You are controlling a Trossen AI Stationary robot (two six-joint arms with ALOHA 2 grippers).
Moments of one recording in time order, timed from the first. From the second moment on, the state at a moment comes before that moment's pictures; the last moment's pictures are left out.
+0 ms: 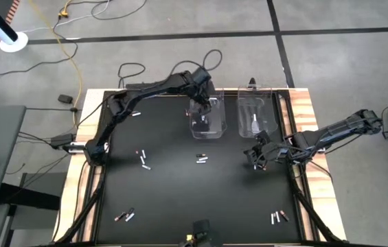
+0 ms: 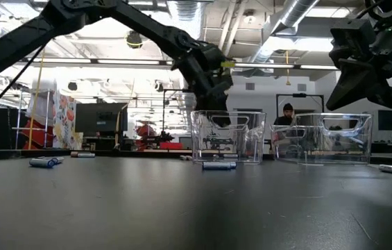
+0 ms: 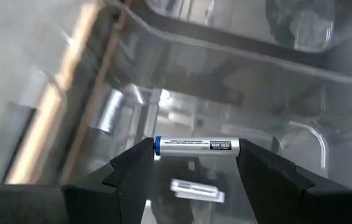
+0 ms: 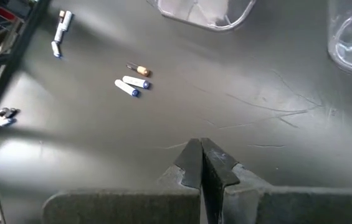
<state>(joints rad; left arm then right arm) 0.51 2.26 2.02 -0.68 0.17 0.22 0.27 0.83 0.48 -0.48 0.39 1.22</state>
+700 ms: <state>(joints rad) 0.45 2.32 2.01 -0.69 0.03 0.27 0.29 0.83 0.48 -0.49 0.39 1.11</state>
